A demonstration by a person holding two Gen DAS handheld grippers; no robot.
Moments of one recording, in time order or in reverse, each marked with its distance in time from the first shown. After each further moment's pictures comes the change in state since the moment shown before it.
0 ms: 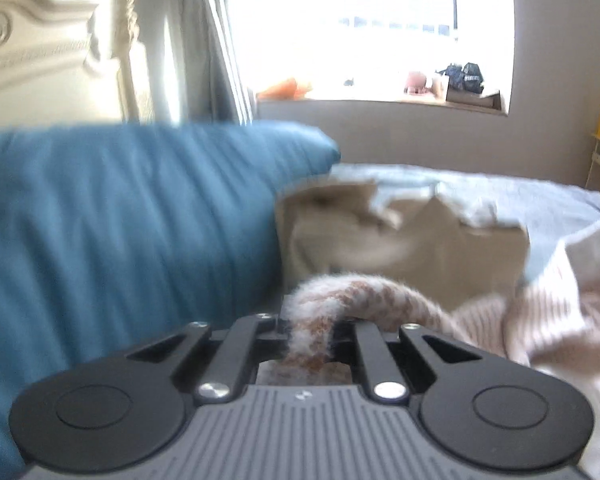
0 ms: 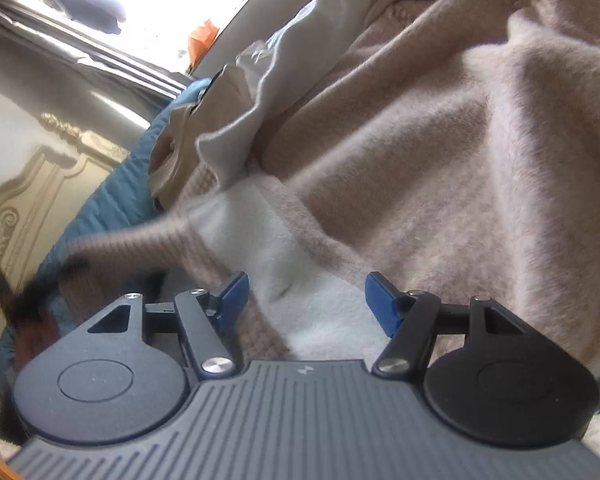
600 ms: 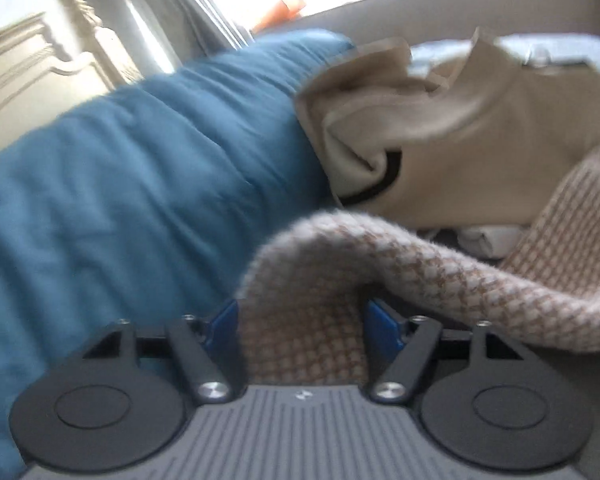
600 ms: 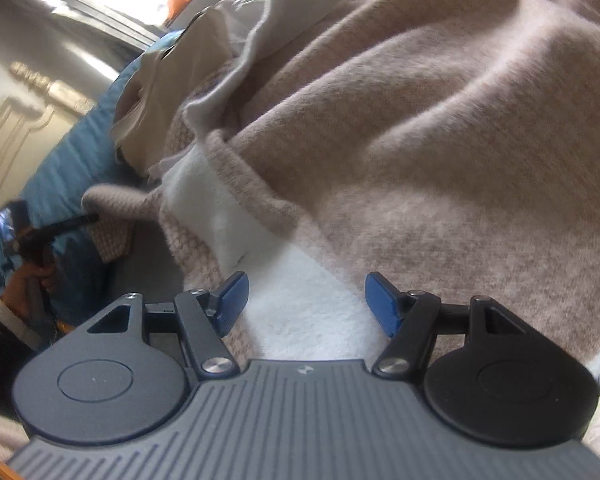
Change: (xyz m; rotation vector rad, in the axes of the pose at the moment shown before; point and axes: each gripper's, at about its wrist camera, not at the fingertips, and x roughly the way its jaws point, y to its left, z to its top) left arm 0.065 -0.012 -0.057 0.248 0.208 0.175; right arm 0.028 0.011 -0.006 -0.105 0.107 -0.107
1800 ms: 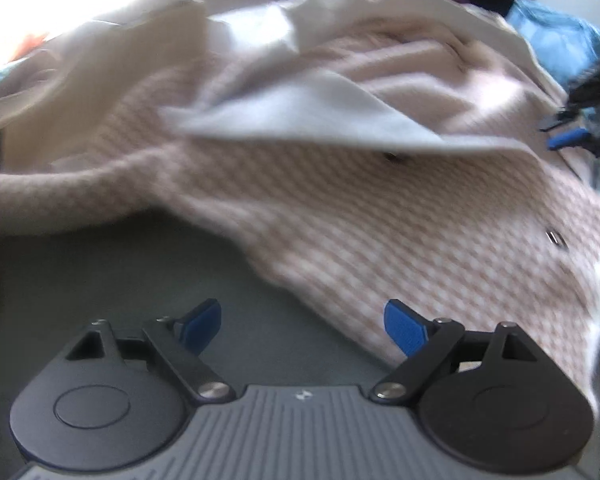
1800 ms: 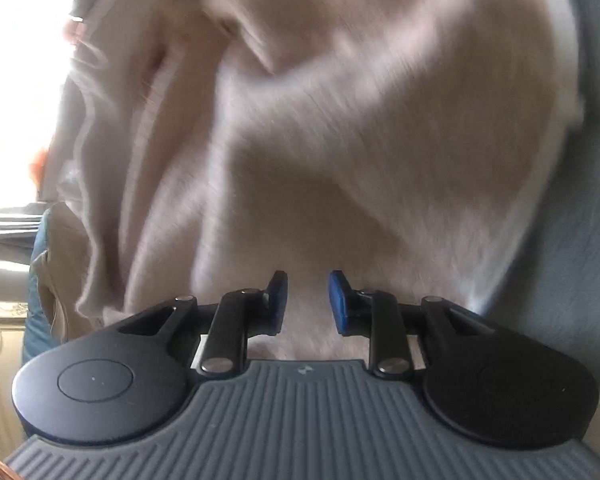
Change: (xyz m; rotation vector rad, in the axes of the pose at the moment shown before) left arm -0.086 -0.178 -0.124 0.265 -0.015 -0.668; right arm -0.074 -0.101 0.021 0.585 -0.180 -0.192
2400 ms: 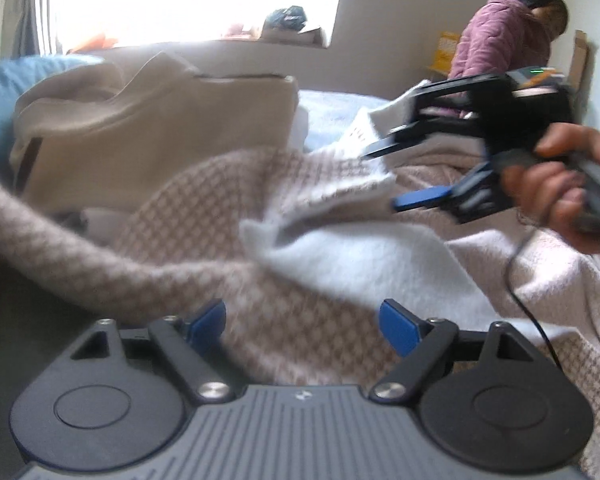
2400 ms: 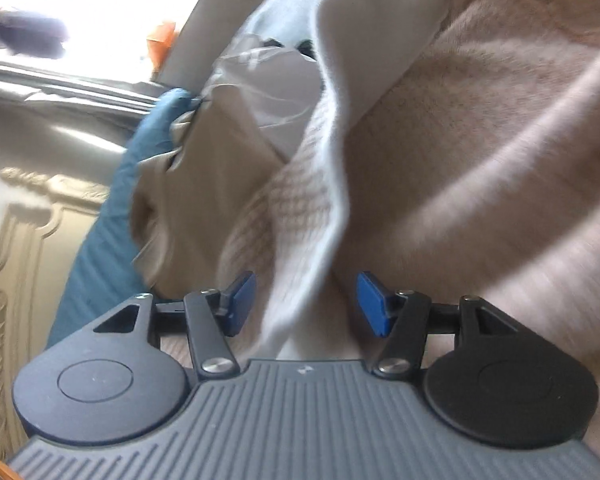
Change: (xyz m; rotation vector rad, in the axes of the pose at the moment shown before) left arm 0.020 0.052 0.054 -0.216 -0.255 -0.009; right arm 0.181 0.226 -0.015 -0.261 0.244 0.274
